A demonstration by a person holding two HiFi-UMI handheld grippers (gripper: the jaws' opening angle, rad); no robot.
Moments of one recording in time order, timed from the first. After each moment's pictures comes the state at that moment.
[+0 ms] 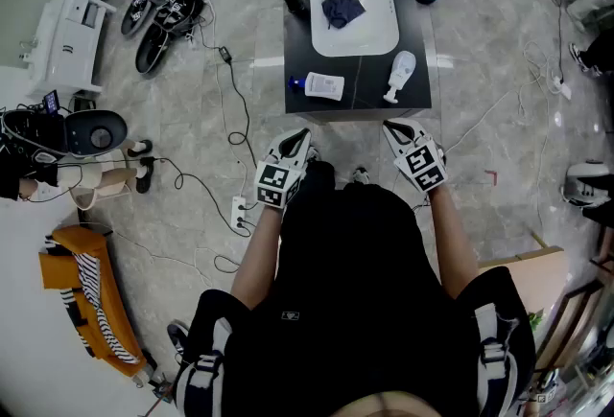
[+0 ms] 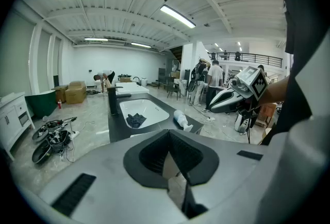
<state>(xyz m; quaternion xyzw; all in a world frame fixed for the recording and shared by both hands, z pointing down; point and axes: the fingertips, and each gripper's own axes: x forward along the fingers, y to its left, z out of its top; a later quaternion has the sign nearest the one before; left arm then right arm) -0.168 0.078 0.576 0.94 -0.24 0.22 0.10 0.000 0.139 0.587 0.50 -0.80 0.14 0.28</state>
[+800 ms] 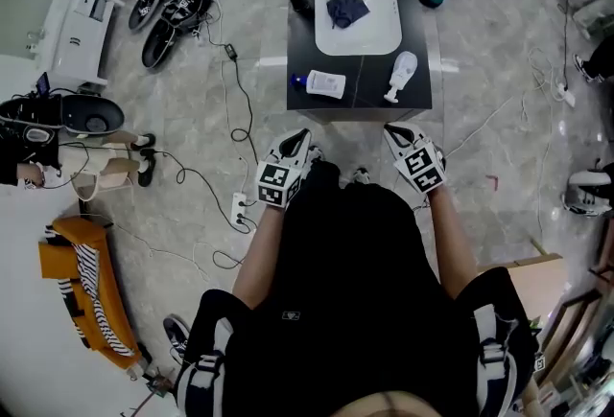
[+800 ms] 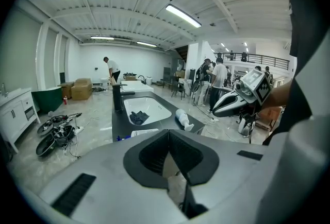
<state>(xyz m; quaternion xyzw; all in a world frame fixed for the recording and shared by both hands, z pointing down) -0.170 0.092 0.580 0.93 -0.26 0.22 0.12 0.003 0.154 0.598 0.49 -0.81 0.15 0.29</state>
